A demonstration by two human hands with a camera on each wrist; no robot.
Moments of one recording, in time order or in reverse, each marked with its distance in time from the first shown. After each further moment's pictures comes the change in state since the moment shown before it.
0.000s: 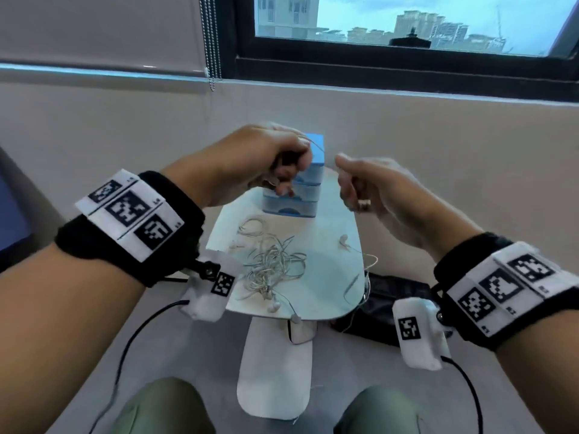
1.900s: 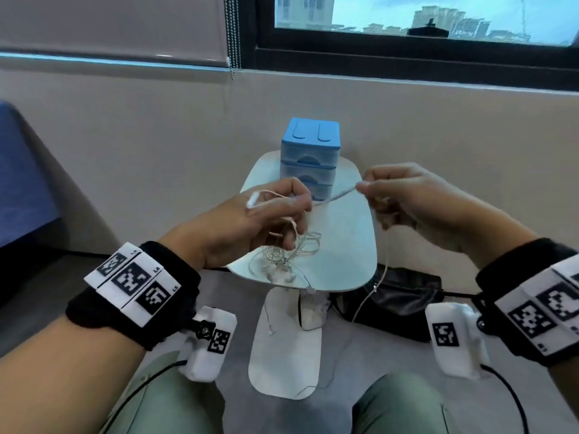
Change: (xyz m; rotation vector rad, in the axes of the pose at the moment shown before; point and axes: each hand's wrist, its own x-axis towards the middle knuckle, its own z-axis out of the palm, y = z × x) left_hand -0.088 -0.064 0.033 -0.326 -0.090 -0.056; right_hand -0.052 -0.003 0.009 -0.114 -0.044 0.127
